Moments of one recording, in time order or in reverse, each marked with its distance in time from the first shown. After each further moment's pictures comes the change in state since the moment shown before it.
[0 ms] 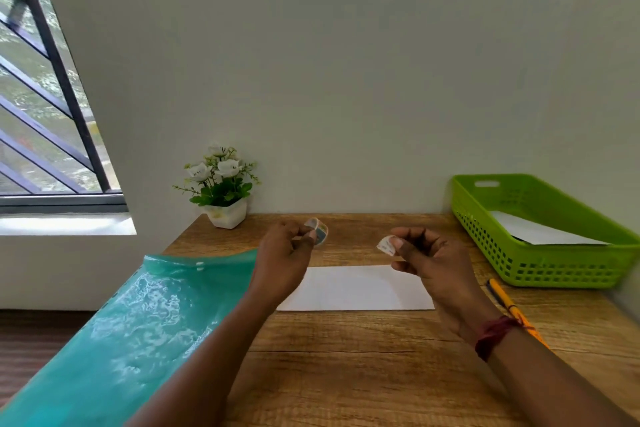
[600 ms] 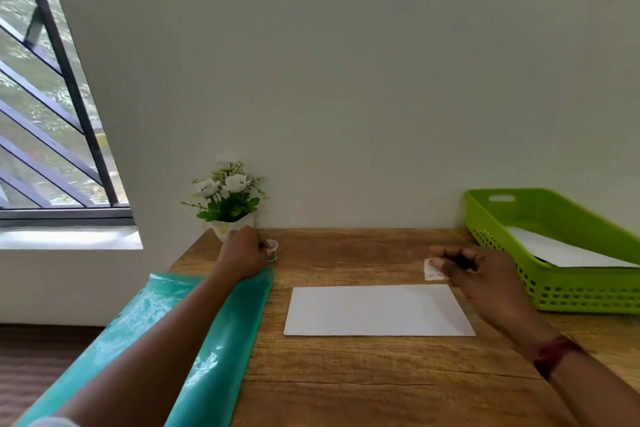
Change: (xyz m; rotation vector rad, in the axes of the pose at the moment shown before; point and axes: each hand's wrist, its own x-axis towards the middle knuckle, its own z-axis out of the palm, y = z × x) left_hand 0.094 -0.088 -0.045 0.598 -0.070 -0.134; right_hand 0.026 0.002 -0.046 -0.473 0.021 -0.127
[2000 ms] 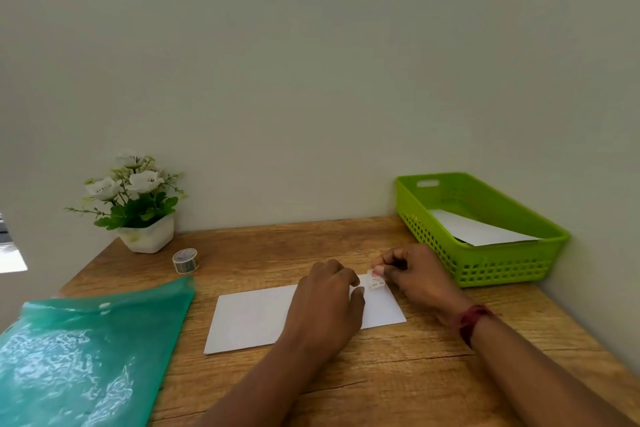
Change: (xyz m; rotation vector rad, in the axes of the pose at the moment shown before) left_hand -0.131 0.189 0.068 -0.217 -0.091 0.560; right_hand 0.018 0.041 -0.015 -0.290 -0.147 0.132
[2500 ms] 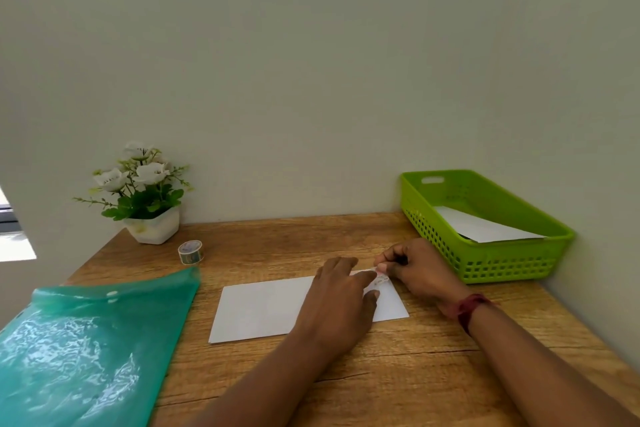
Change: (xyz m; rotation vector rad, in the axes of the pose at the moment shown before) left_hand 0.000 0.003 0.011 0.057 -0.144 0.012; right_hand 0.005 -0.001 -0.001 -0.106 -0.072 0.017
